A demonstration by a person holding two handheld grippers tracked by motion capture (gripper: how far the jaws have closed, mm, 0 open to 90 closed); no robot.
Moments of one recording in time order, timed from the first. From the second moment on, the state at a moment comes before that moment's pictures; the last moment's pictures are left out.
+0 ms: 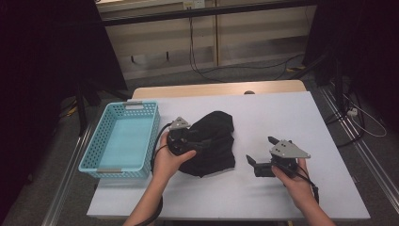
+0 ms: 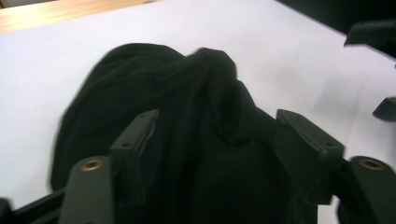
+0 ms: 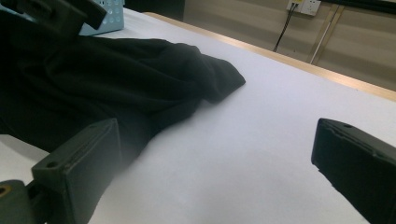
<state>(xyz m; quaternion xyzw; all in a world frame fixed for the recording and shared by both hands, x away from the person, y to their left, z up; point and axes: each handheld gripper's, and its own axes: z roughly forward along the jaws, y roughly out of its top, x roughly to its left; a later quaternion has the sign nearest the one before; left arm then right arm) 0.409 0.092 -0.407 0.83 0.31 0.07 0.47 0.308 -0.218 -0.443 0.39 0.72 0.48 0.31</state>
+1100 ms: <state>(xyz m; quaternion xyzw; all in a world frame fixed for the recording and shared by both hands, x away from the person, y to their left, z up) 0.413 0.155 -0.381 0.78 0.37 0.07 0.50 0.357 -0.173 -0.446 0.39 0.75 0.45 0.29</state>
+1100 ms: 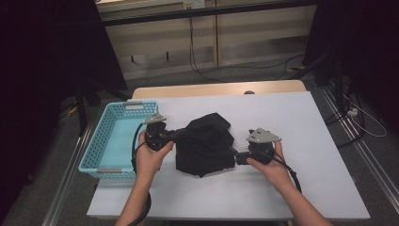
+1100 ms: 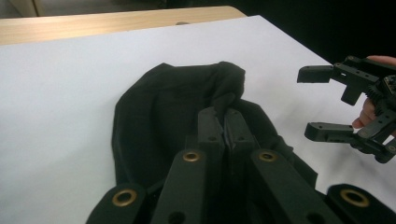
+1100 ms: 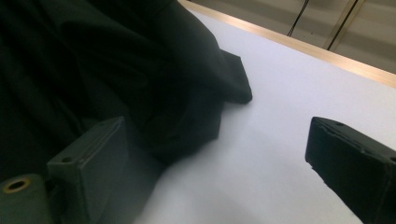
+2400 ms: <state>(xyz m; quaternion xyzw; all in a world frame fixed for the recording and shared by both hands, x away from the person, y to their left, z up) 0.406 0.140 -0.391 0.80 0.36 0.10 0.47 0.320 -0.210 -0.449 0.34 0.86 0.32 0.21</state>
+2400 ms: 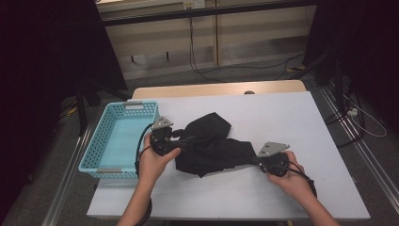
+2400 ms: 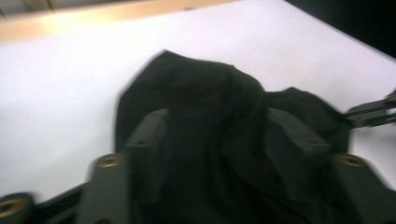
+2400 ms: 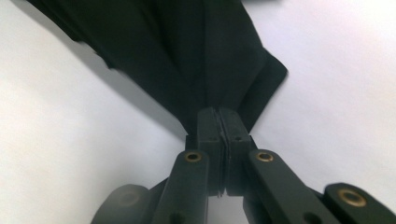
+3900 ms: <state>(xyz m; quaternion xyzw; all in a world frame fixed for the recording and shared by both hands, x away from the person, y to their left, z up) 0.412 0.124 -0.414 0.82 0.38 0.04 0.42 0.342 -0.232 -0.435 0.42 0.80 0.39 0.21</state>
